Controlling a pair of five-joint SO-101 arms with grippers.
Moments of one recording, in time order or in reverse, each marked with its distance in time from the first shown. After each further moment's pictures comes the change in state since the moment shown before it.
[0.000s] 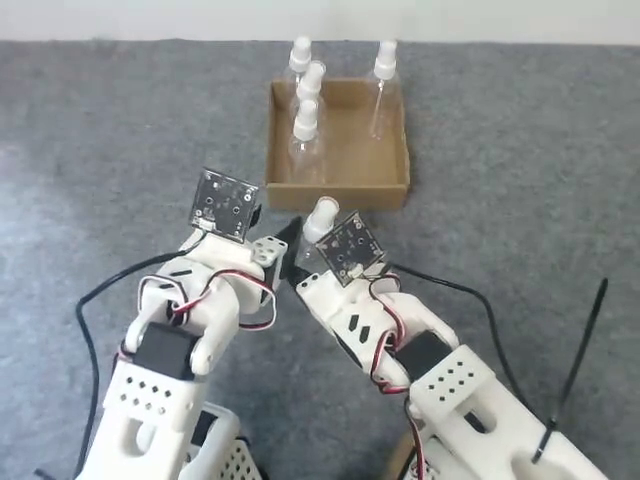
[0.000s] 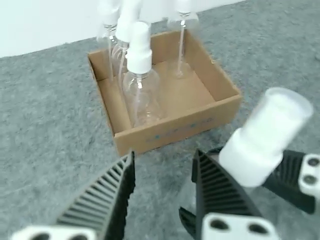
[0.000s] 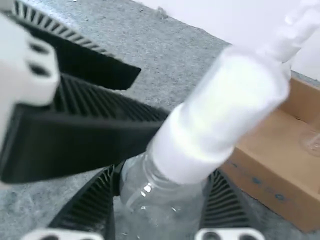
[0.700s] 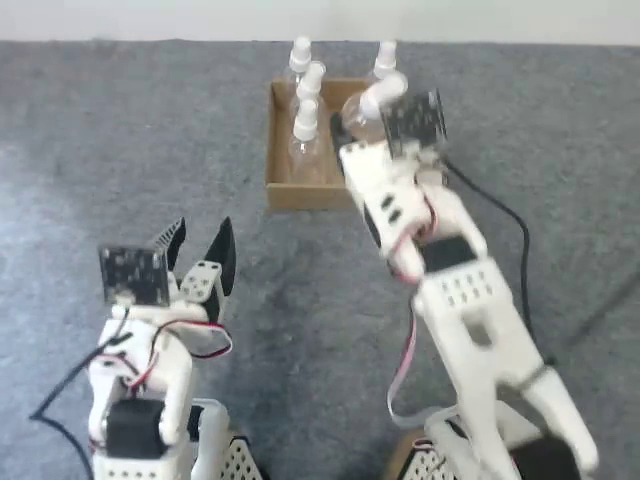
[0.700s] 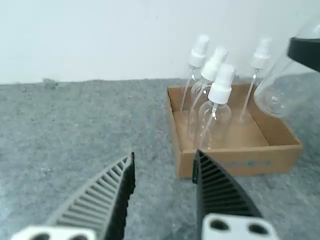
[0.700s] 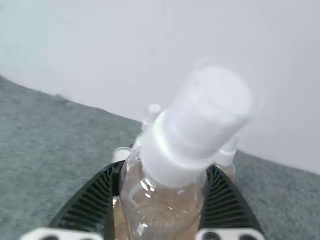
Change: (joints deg) left arm -16.9 -33.2 10.1 8.5 2.1; right arm 19.3 26.3 -36.4 -0.1 0.0
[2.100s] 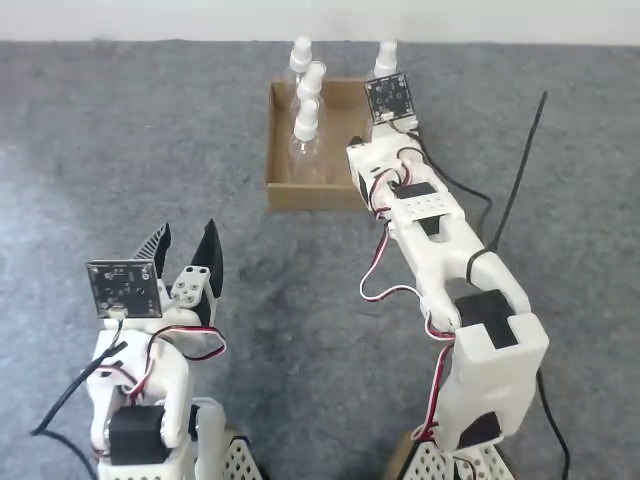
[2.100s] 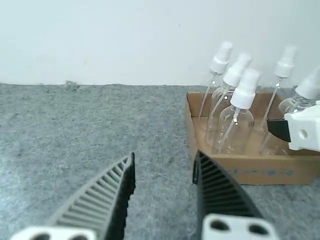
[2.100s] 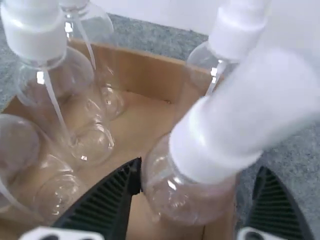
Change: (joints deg) left arm -4.4 -6.5 4.4 0.1 0.0; right arm 4.7 43.1 -20.0 -2.6 0.0
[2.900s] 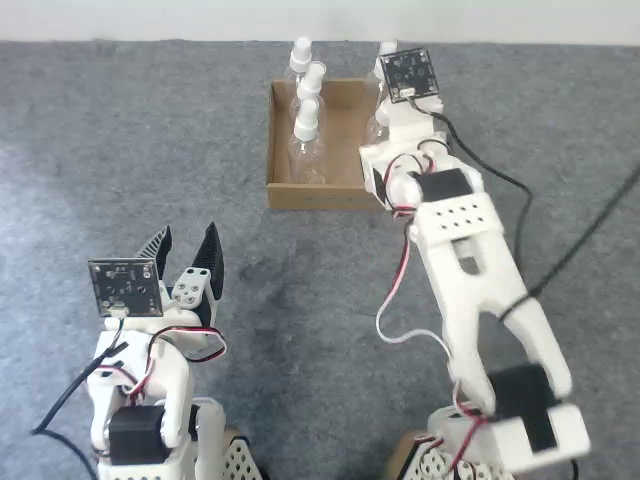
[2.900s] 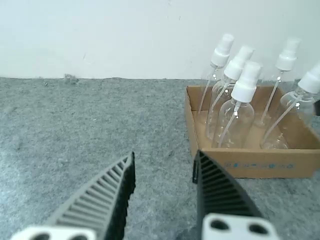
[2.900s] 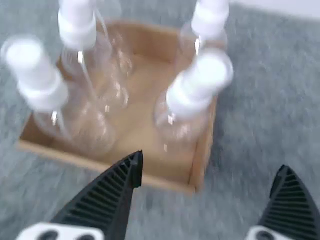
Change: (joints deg) left arm 0.0 0.0 0.0 1.3 0.0; right arm 0.0 -28.0 1.4 37.4 -3.1
